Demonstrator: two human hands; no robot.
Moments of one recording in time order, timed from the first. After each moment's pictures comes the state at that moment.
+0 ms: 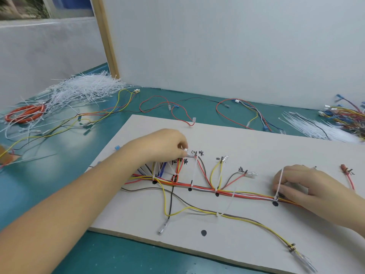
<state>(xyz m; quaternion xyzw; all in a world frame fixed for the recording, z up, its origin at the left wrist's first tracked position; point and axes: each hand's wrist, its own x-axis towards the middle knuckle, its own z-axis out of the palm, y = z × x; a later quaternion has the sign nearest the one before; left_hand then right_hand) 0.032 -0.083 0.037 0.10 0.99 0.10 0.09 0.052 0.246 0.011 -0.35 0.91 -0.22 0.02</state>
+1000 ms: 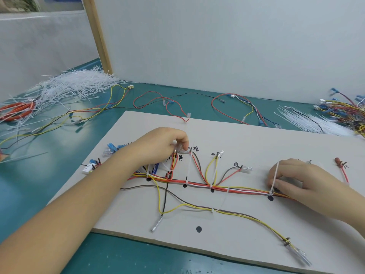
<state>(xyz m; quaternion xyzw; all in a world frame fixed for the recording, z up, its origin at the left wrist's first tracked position) 0.034 -0.088 0.020 0.14 0.96 0.23 0.02 0.055 0.245 0.013 -0.33 0.91 -0.23 0.04</state>
